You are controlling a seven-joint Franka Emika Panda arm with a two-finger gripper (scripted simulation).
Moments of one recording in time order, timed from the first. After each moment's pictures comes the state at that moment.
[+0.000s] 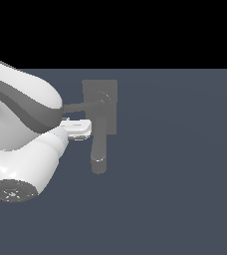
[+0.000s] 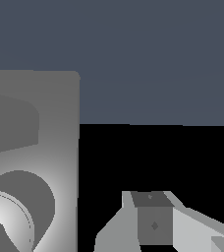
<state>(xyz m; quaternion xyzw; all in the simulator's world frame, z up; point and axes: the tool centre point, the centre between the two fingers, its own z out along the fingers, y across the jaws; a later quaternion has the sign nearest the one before) 0.020 0.174 0.118 -0.02 0.70 0.01 0.71</state>
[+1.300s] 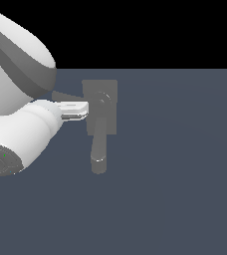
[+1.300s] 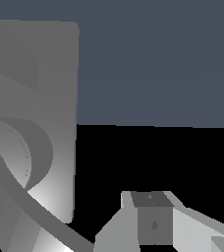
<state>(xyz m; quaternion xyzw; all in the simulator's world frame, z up) 0.018 0.178 0.178 -0.03 0.71 0.01 0.70</state>
